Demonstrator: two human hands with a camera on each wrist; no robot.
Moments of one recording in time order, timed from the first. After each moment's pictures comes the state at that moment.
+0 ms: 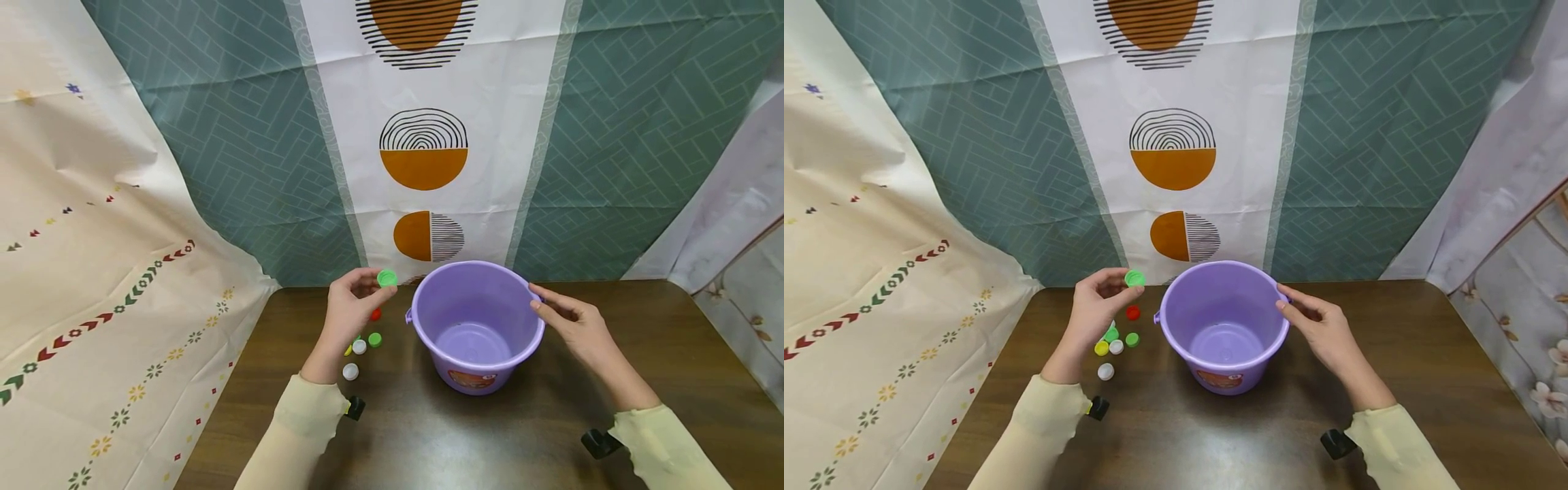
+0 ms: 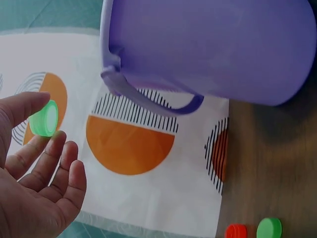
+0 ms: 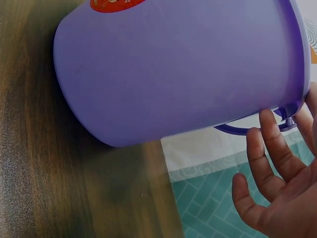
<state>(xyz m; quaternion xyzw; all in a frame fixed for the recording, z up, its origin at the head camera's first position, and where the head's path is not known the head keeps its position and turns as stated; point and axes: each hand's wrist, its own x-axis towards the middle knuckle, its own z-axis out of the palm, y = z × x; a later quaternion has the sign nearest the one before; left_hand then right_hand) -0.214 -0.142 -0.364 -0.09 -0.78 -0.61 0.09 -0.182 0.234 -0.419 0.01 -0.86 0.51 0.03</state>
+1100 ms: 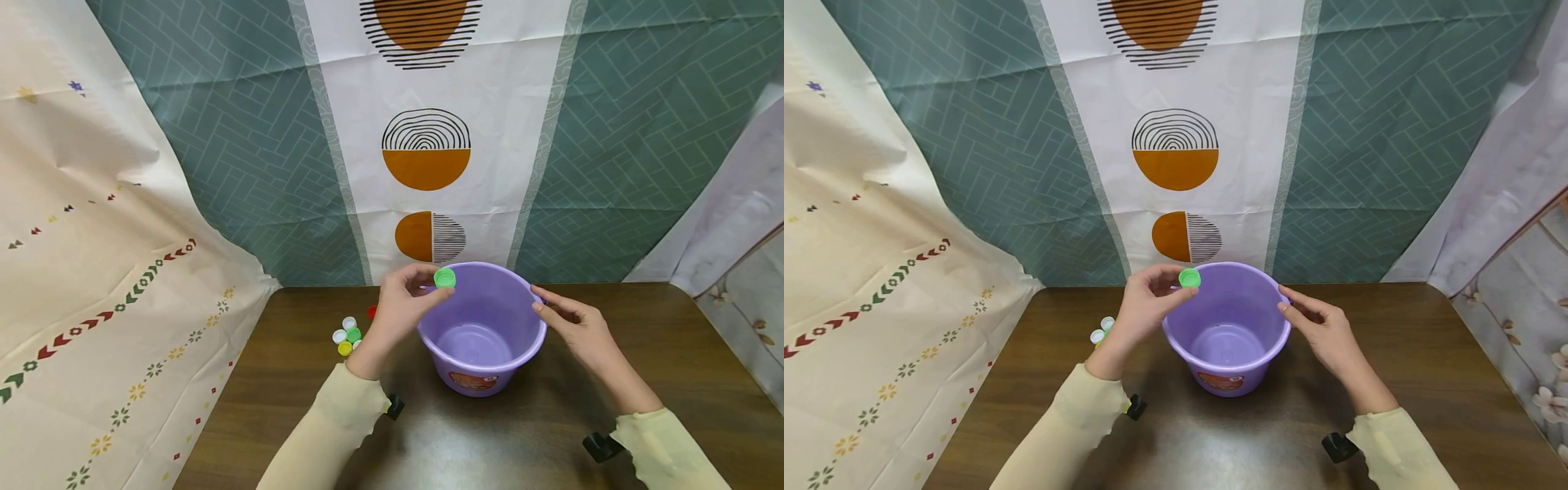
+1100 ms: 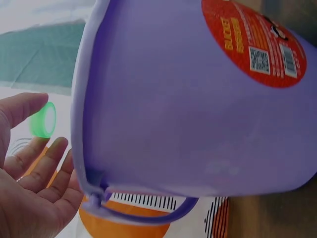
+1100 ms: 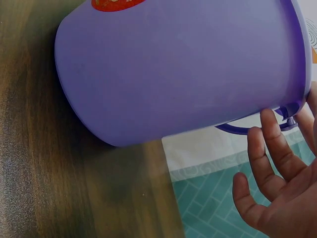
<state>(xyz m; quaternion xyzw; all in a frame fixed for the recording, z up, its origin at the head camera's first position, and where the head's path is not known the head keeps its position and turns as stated) -0.196 -0.067 -0.334 -0.18 -0.77 -0.61 0.06 -0.182 0.233 -0.421 0.03 -0.86 0.51 0.05</state>
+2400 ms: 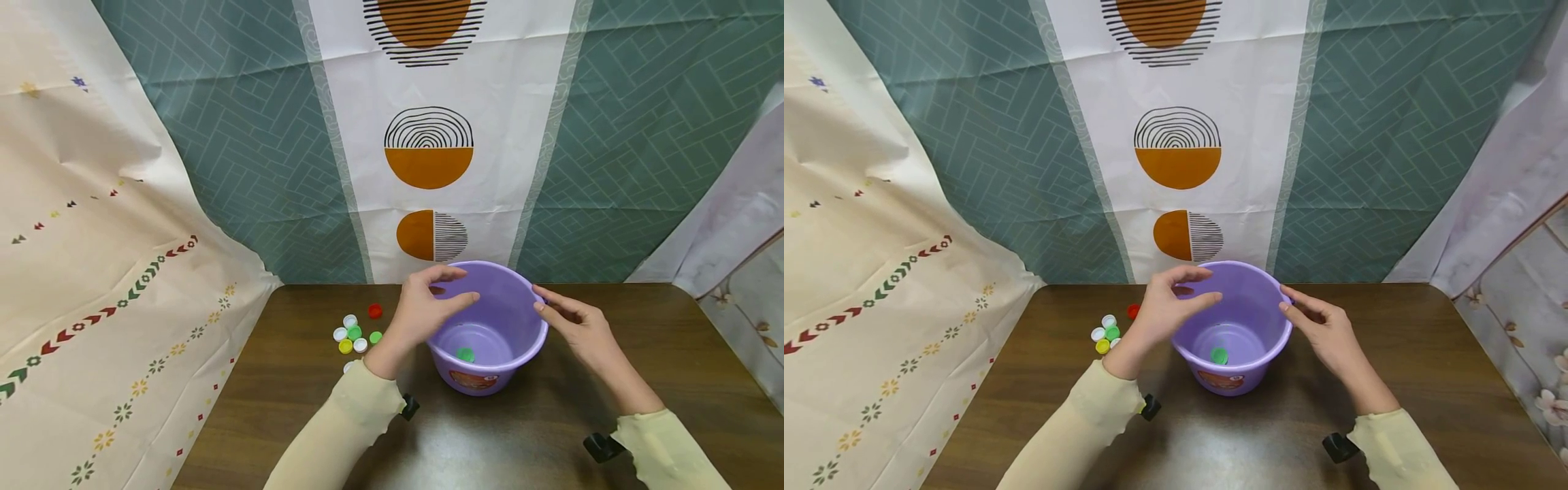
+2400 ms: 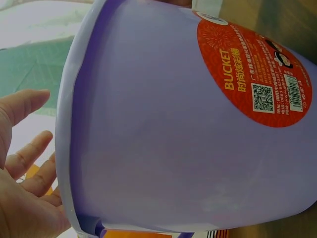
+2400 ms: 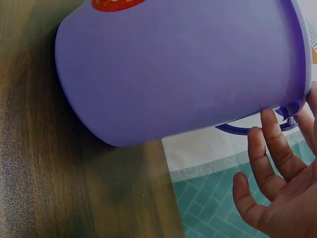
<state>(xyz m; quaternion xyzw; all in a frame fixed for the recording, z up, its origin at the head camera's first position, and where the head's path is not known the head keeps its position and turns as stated) -0.210 -0.043 -0.359 -0.19 -0.81 -0.55 0.06 -0.182 0.233 -0.421 0.02 -0.86 0.52 0.04</state>
